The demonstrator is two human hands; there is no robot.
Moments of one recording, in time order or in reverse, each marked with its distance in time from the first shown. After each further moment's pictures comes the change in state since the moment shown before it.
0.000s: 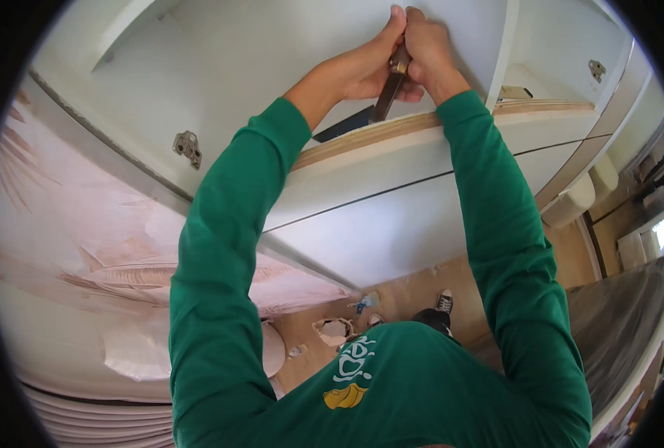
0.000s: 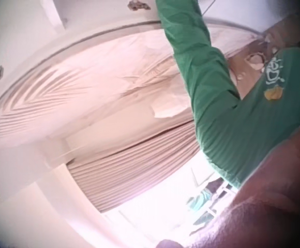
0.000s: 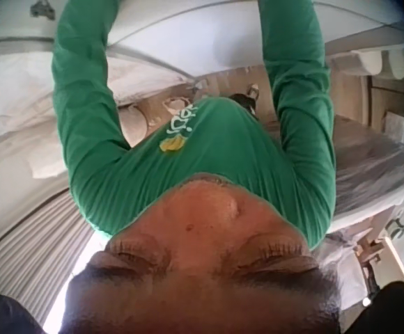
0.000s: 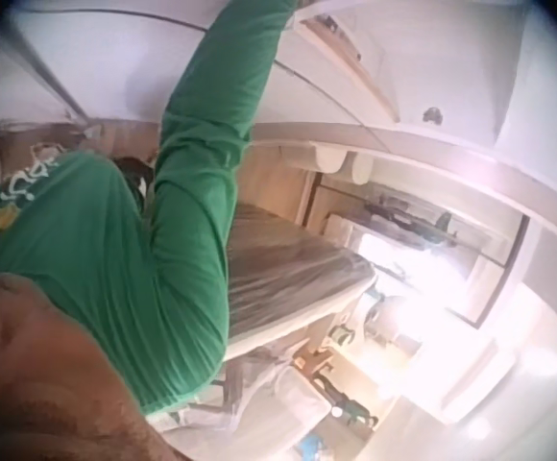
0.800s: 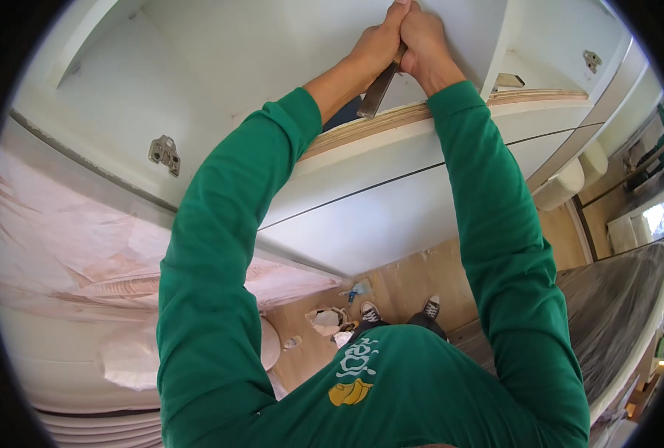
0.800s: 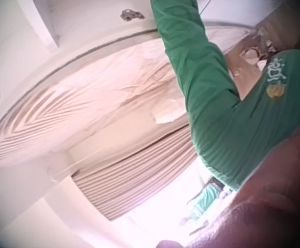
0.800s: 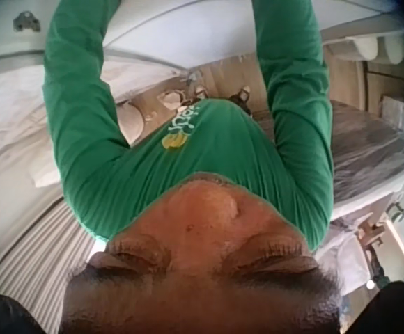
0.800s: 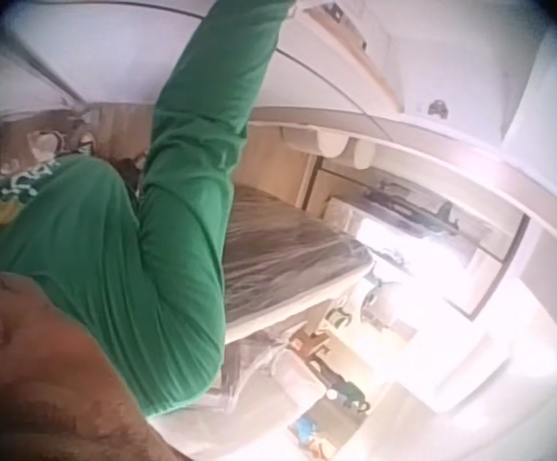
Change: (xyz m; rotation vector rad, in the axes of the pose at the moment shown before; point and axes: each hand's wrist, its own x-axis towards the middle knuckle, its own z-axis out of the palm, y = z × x) left_hand 0.066 -0.032 0.005 0.076 0.379 0.210; right_hand 0.013 0.021 0.000 0.242 0.050 0.109
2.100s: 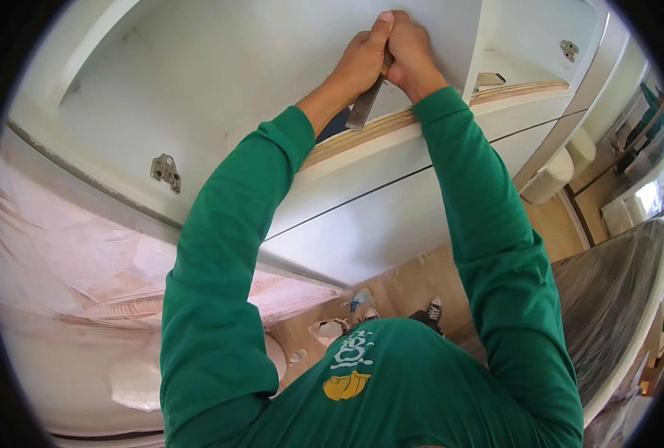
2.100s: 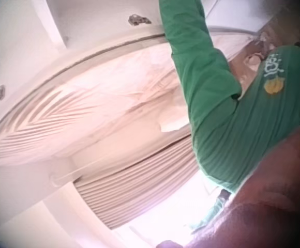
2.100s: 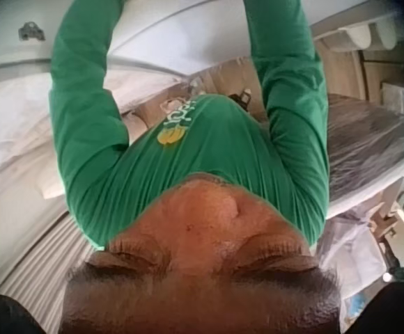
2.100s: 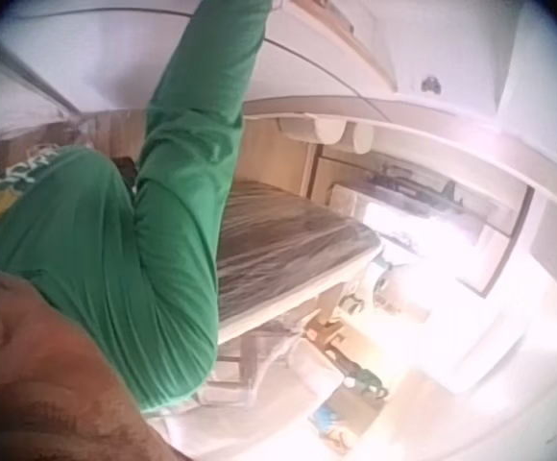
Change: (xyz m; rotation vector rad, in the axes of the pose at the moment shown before) left_hand -0.014 -0.002 0.001 0.033 -0.039 0.104; right_hand 0.012 0.008 -0.021 0.139 -0.130 -0.011
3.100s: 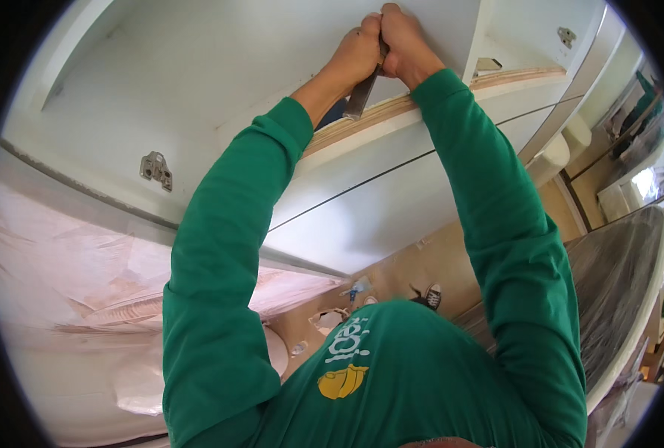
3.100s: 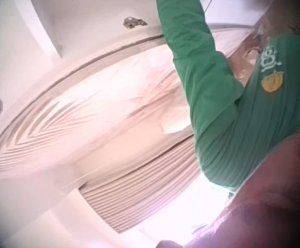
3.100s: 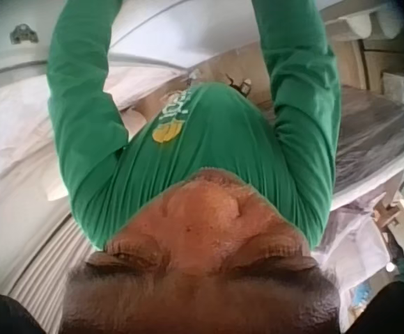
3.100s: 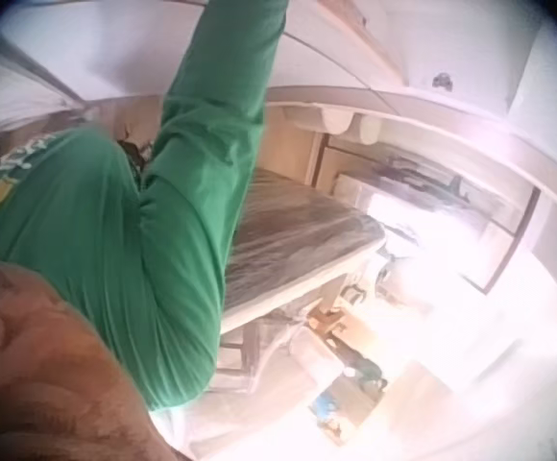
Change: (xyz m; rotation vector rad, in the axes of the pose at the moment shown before) left_hand 0.008 -0.017 -0.005 0.033 -0.091 0.061; right_hand 0.000 0.003 0.006 -0.109 0.095 0.089
